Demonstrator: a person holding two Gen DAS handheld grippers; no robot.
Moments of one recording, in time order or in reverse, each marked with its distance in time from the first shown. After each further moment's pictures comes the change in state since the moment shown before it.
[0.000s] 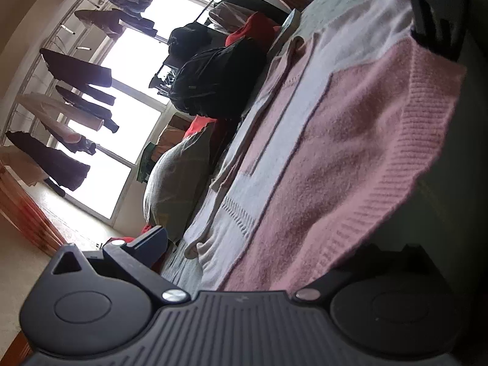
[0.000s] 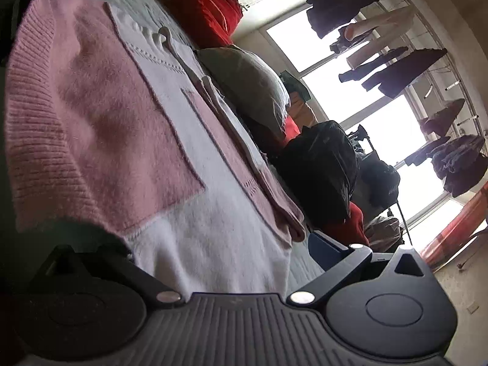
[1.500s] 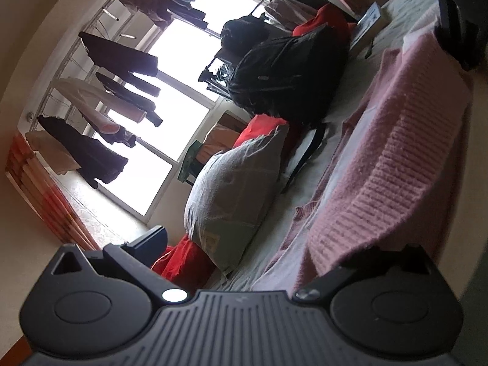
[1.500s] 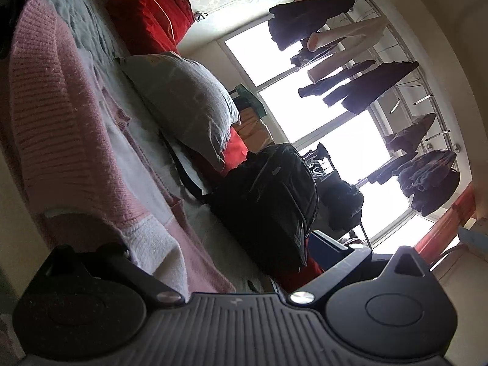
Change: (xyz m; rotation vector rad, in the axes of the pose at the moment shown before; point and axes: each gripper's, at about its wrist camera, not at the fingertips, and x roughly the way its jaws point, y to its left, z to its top) left arm 0.181 0.101 0.038 -0.089 -0.004 0.160; right arm 0.166 -0.091 0.072 0.013 -0.058 -0.163
